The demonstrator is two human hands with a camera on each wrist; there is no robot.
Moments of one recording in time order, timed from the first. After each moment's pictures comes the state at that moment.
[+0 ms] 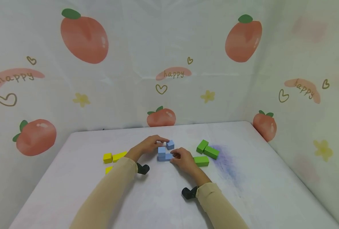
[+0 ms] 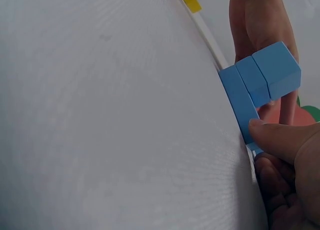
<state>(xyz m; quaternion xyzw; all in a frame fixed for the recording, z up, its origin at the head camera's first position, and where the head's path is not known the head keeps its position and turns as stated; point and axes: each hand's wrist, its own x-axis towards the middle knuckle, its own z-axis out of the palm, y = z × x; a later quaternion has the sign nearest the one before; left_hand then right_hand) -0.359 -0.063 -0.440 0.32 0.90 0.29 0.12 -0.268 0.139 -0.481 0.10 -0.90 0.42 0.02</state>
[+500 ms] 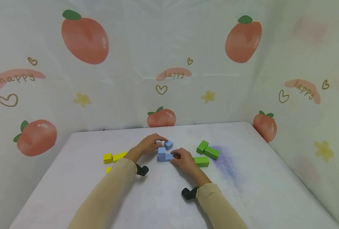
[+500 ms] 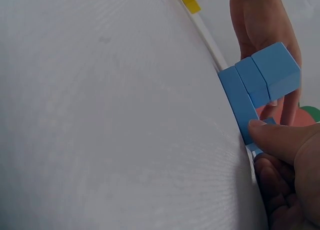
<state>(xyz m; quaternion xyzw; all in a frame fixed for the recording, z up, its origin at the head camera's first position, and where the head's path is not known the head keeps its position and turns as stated) -0.358 -0.062 -0.441 0.29 0.92 0.26 0.08 -0.267 0.138 -0.481 0.10 -0.90 0.42 0.02</state>
